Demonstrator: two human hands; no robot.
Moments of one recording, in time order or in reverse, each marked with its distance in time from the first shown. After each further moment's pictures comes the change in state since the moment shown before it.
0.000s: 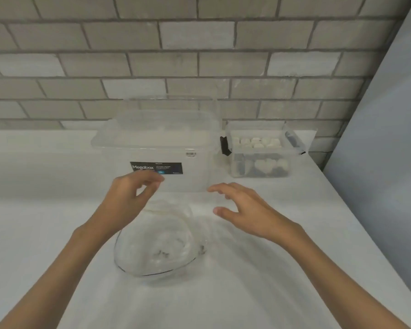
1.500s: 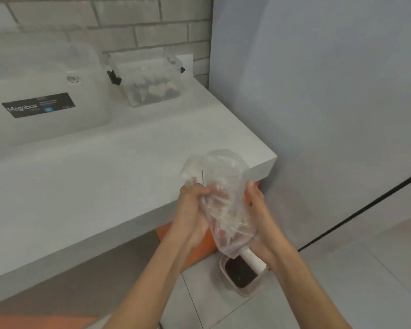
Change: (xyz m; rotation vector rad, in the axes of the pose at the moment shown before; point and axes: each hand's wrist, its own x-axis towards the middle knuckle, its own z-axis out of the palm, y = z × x) left_hand -0.246 0.204 0.146 -1.513 -0.629 -0.754; right_hand -0.333 -0.030 0.120 1.471 0.705 0.556
